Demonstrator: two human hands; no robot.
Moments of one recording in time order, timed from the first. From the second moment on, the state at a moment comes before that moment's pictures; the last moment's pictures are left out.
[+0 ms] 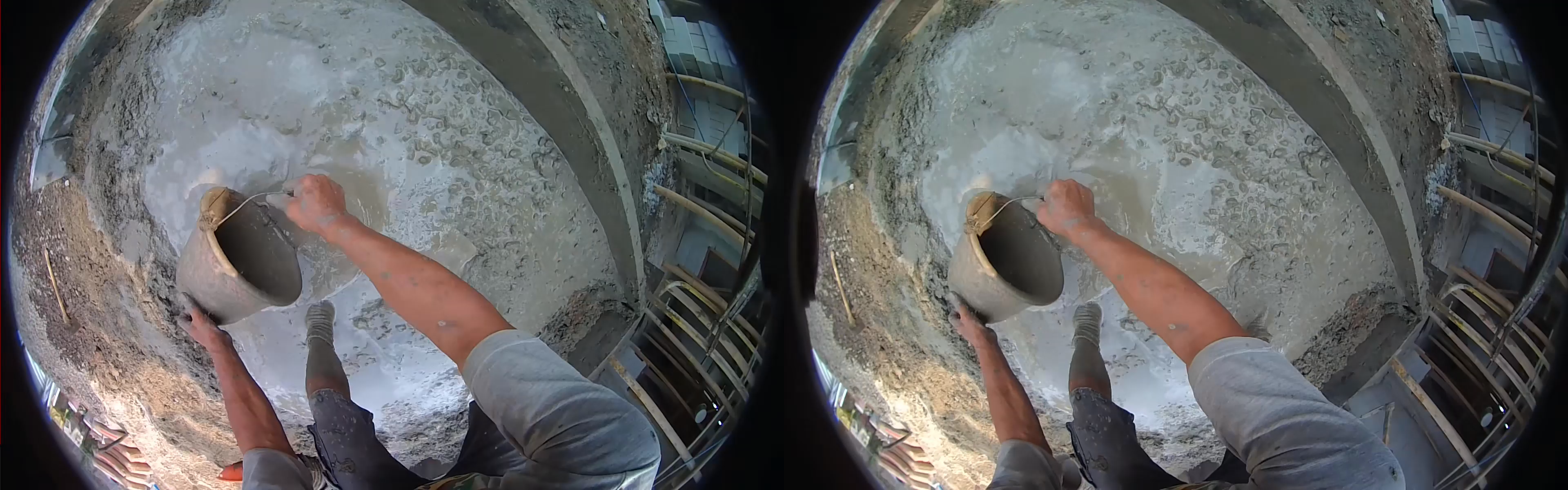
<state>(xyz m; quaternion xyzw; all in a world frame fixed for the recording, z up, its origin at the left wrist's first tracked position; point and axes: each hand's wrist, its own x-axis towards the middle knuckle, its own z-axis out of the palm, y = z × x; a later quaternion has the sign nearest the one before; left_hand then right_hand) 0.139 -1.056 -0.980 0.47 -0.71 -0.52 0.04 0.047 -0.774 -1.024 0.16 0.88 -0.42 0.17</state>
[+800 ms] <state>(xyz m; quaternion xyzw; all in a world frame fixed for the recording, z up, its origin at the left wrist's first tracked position) 0.231 -0.656 -1.057 0.27 -0.75 -0.60 -0.03 0.368 -0.283 -1.010 0.22 0.69 -0.65 0.25</state>
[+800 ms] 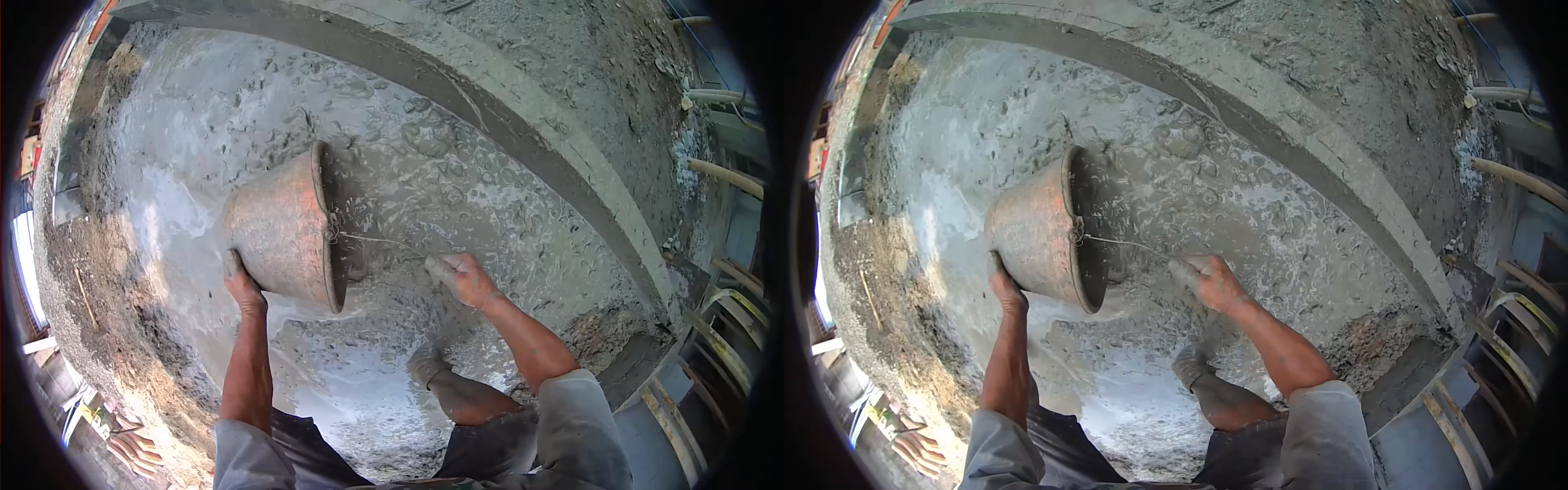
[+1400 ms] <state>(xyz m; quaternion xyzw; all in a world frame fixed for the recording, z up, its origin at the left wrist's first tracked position) 0.419 -0.357 -1.043 0.07 -0.79 -0.45 -0.41 0.560 -0.116 -0.739 0.52 0.77 -0.31 0.21</state>
